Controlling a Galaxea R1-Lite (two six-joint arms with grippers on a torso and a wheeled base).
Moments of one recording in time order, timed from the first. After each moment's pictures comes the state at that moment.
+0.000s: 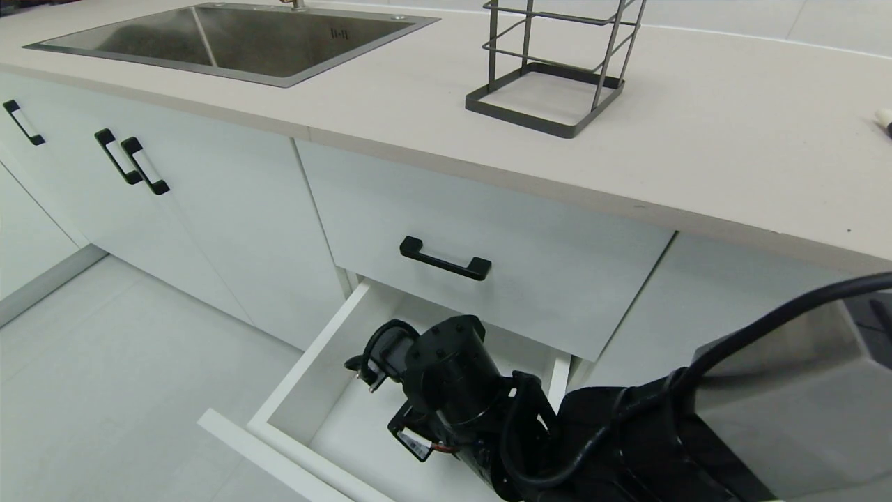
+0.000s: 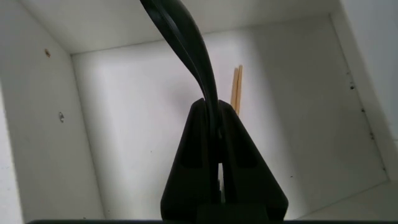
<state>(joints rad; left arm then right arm) 0.00 0.00 0.00 0.00 -0.08 0.00 1.05 2.18 -1.11 -0.47 -0.35 -0.15</state>
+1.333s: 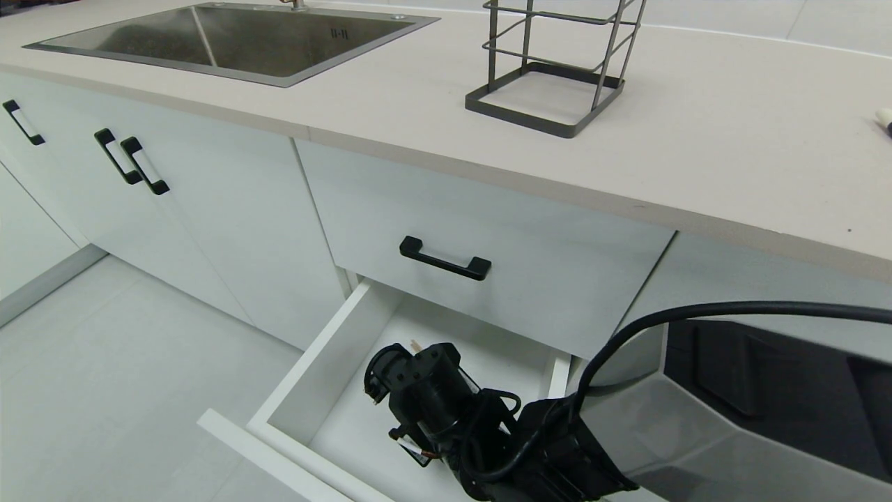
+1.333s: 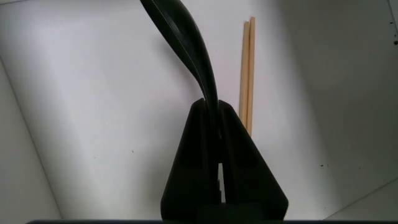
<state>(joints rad) 0.00 0.00 0.00 0.00 -0.08 0.00 1.03 2.36 -1.18 -0.47 -0.42 -0.13</state>
